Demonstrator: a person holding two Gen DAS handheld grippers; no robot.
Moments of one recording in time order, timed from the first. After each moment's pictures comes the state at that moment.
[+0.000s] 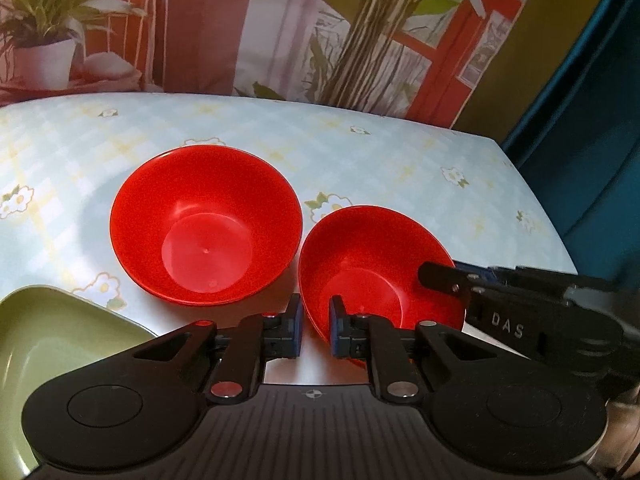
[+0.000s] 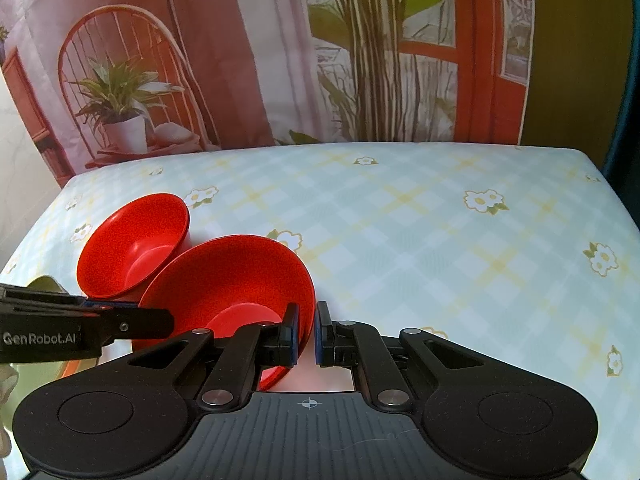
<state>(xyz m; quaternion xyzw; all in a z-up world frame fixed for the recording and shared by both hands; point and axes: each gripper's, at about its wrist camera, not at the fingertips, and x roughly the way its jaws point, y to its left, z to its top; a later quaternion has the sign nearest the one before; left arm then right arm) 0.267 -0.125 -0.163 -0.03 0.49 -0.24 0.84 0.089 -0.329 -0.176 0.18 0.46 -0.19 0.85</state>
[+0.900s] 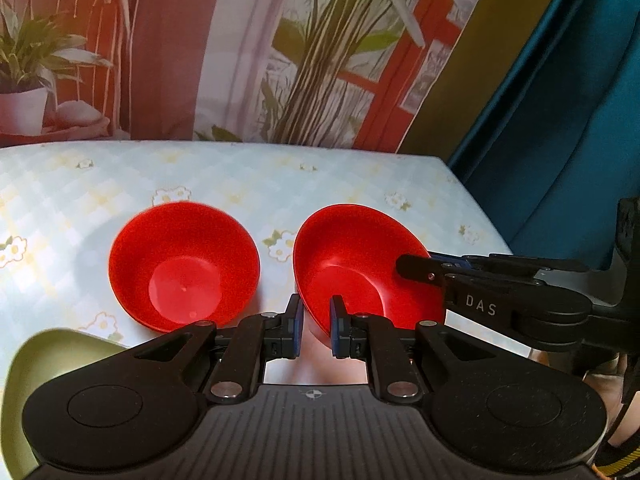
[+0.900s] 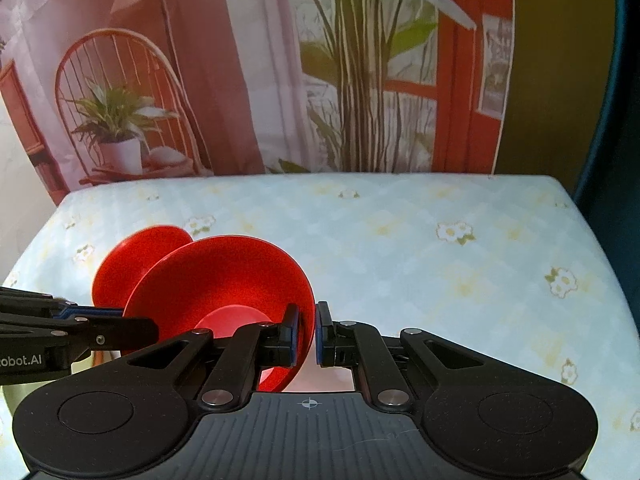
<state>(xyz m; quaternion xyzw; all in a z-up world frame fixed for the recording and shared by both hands) 0.258 -0.116 -0.120 -0.04 0.45 -0.30 0.84 0.086 -0.326 -0.131 0.16 0.44 -0.22 0.86</state>
